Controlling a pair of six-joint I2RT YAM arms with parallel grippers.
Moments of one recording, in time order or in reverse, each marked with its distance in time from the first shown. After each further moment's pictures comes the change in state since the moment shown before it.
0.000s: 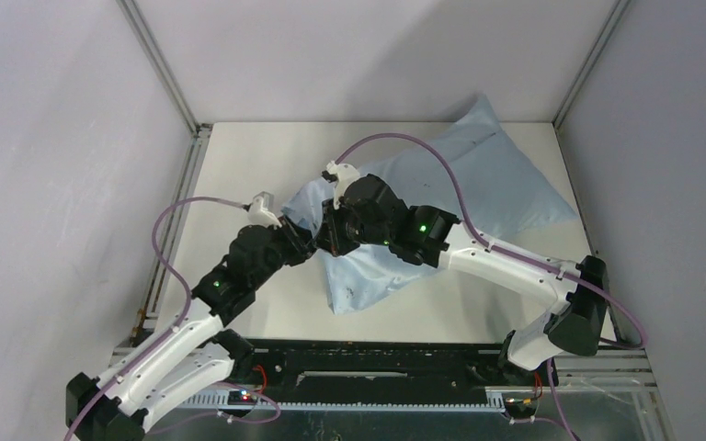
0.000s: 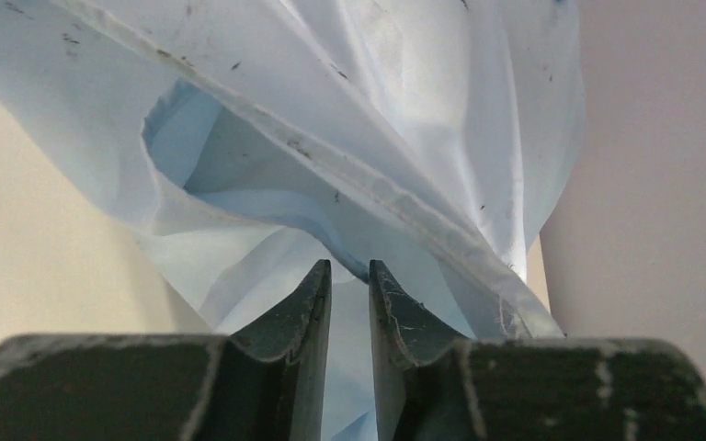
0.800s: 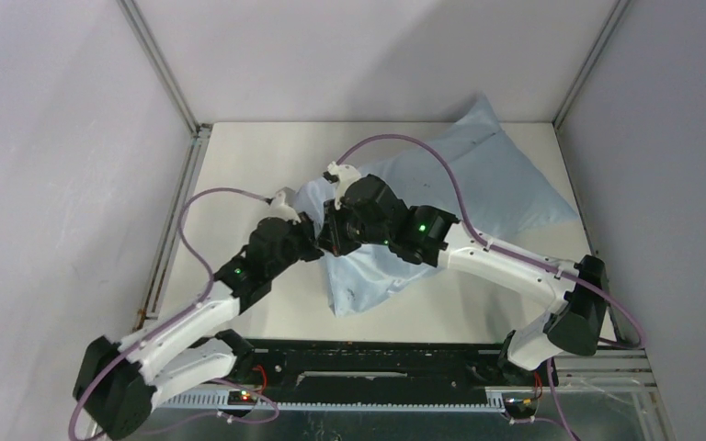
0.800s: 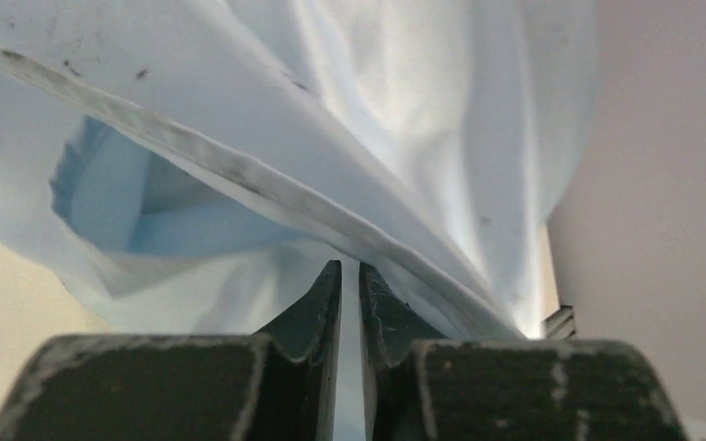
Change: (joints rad) left arm -0.023 0.233 -0.004 0.192 0.068 0.026; right arm -0.011 0.002 -0.015 -0.001 -0.002 0.000
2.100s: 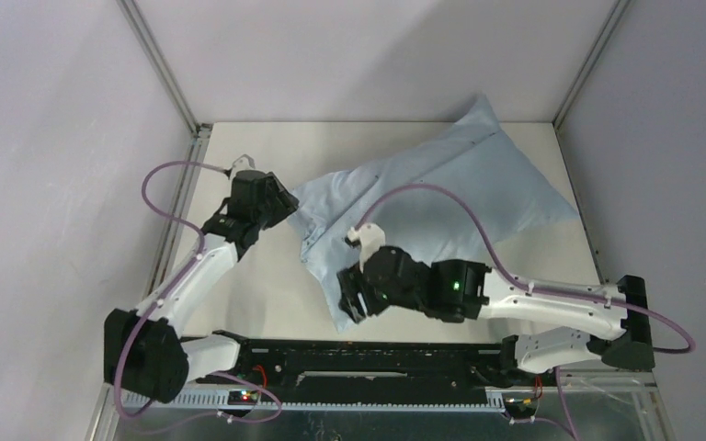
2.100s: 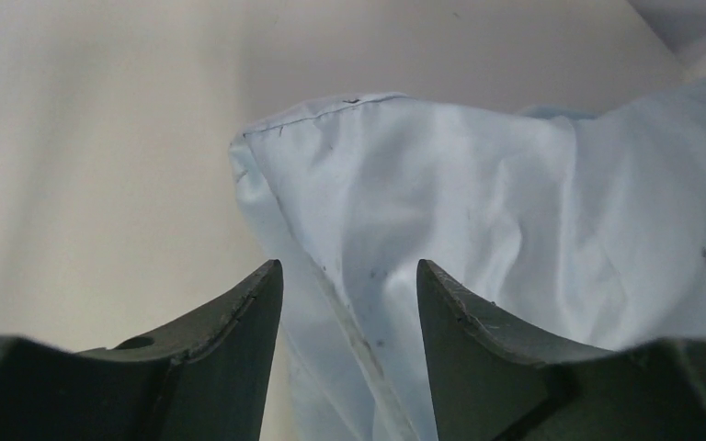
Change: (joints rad) left arm 0.356 0.159 0.314 -0.382 -0.128 0.094; right arm 0.238 -0.233 -0.229 -0.154 0.272 0.051
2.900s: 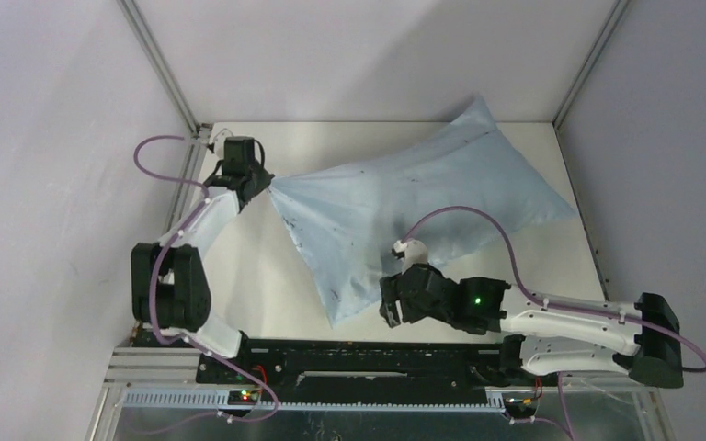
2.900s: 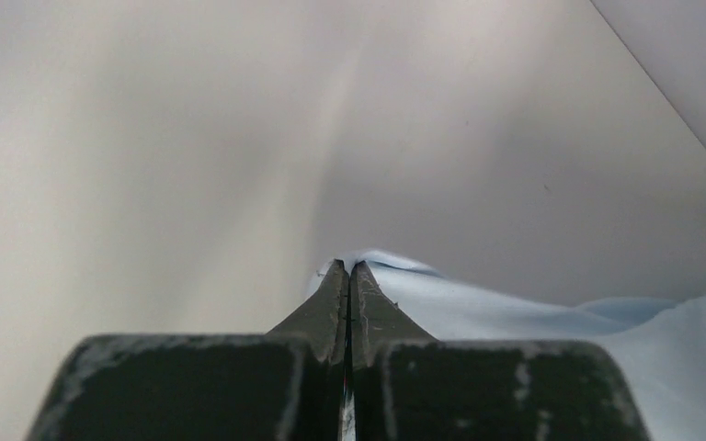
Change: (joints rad) left arm 0.178 0.364 0.230 0.056 -0.083 0.022; right arm -0.026 -0.220 -0.459 0.043 0.072 0.153
